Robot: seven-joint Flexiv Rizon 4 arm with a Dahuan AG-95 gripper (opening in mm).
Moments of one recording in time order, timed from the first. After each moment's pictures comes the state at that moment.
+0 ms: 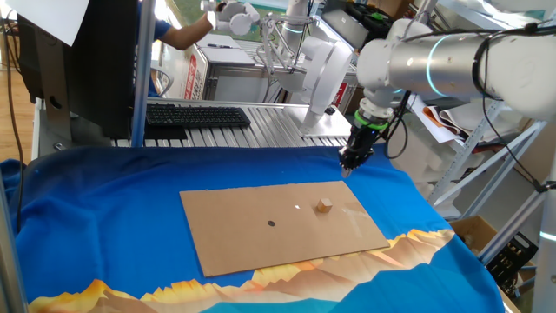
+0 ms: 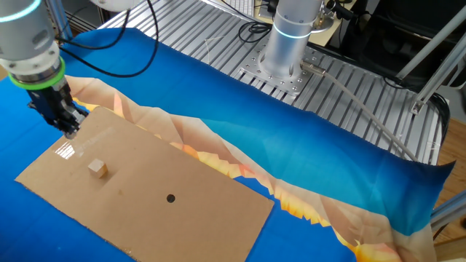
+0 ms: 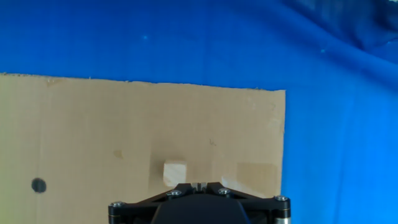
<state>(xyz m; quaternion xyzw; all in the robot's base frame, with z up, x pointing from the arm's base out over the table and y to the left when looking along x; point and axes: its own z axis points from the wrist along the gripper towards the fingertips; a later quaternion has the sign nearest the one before) 0.685 -0.241 0.132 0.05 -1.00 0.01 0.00</state>
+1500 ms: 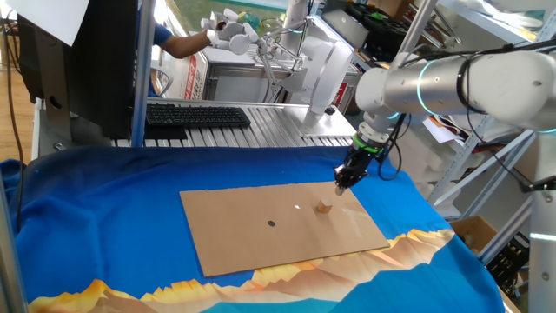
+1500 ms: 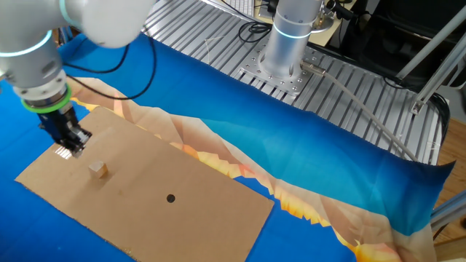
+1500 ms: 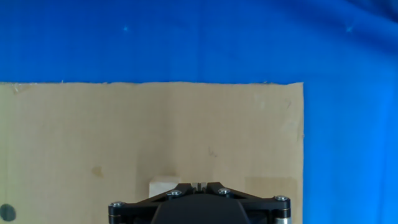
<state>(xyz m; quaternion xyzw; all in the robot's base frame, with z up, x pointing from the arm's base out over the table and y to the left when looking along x) 0.679 -0.253 0.058 0.02 -1.00 -0.03 -0.02</state>
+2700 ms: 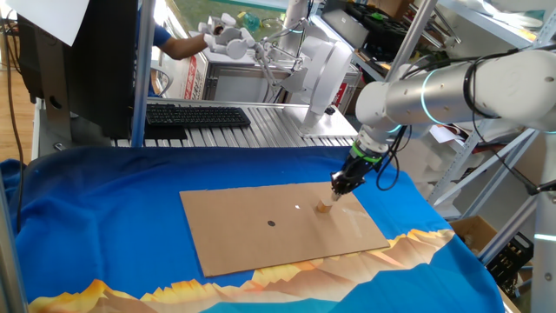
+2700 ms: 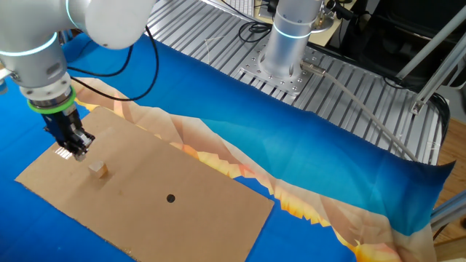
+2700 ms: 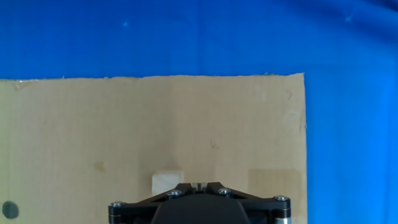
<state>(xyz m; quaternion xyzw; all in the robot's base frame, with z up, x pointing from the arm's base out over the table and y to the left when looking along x) 0.682 -0.244 0.031 0.00 -1.00 -0.04 -0.04</state>
